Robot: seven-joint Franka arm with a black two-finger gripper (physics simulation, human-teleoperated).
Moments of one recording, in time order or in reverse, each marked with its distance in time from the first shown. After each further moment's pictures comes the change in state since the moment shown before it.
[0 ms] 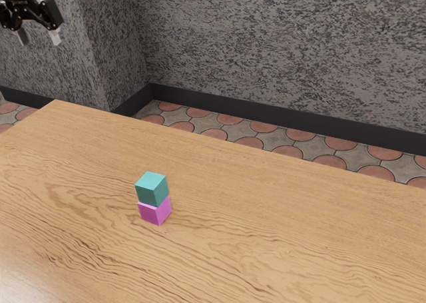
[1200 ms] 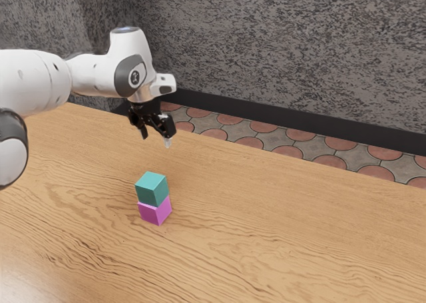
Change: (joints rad) arm -0.225 0.193 -0.118 -0.536 -0.029 0.698 0.083
